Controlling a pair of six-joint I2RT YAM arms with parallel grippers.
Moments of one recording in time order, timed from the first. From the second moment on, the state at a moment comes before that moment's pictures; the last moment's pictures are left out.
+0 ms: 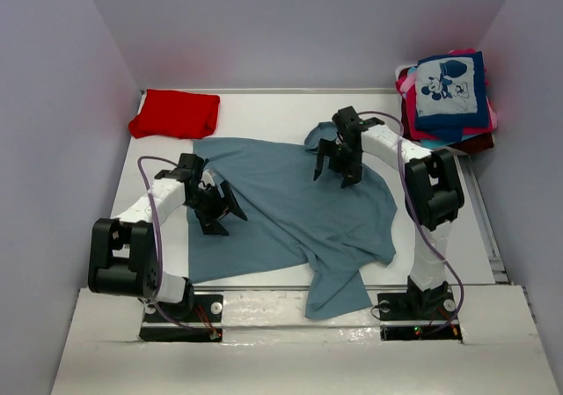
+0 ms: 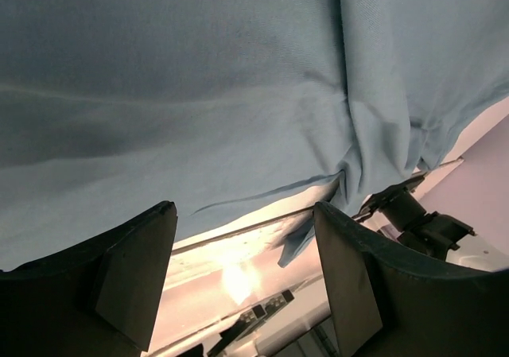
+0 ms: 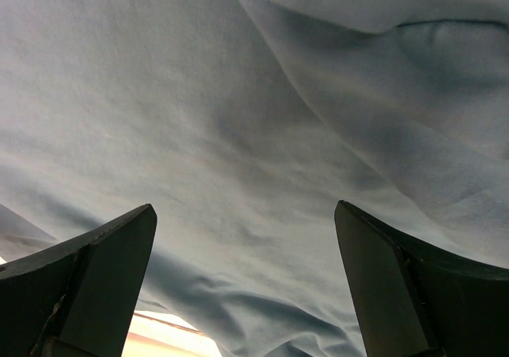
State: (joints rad) left arm -0.13 1.42 0.81 -0.76 0.52 -0.60; right arm 0.39 2.02 1.56 -0.82 -0.19 0.57
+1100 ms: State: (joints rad) left arm -0.22 1.58 0.84 -0.84 0.17 -0.52; right arm 0.35 2.07 1.62 -0.72 -0.27 0.58
